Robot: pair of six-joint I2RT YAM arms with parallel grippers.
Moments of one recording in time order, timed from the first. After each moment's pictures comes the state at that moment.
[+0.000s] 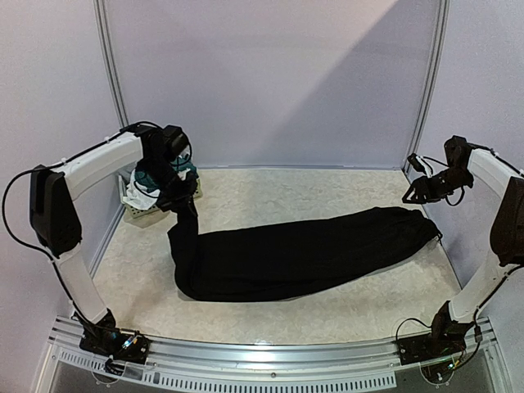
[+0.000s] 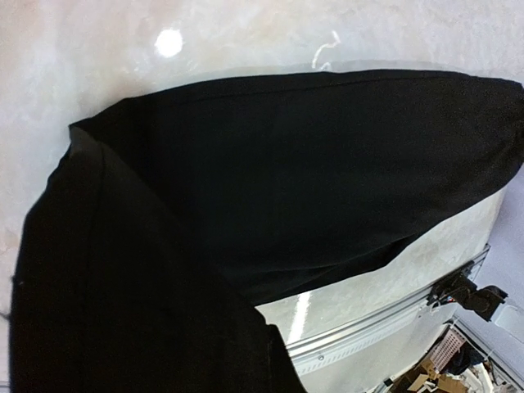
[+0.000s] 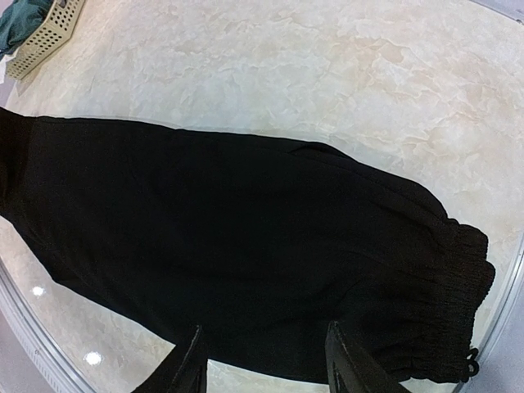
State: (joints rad) left arm -0.41 1.80 1.64 -1.23 0.33 -0.50; right arm -0.20 1.62 1.38 -0.98 -0.54 -0.42
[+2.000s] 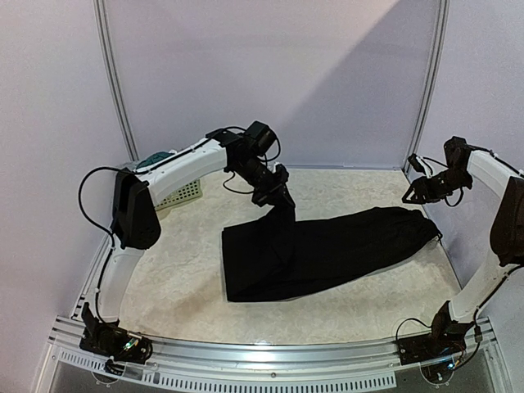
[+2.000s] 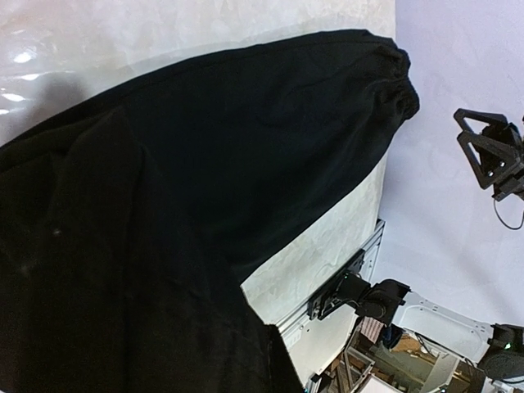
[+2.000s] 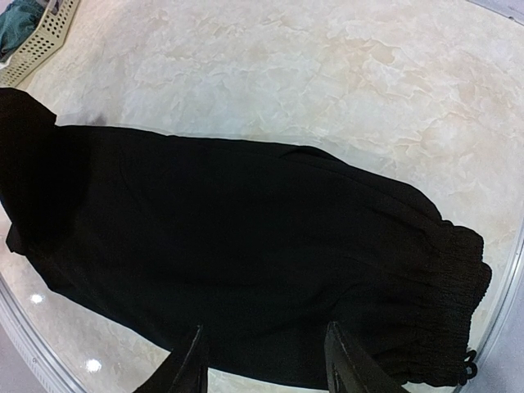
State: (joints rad) left arm -0.74 2.38 2.34 -1.00 0.58 -0.82; right arm -0.20 1.62 1.37 -0.94 -0.53 -0.40
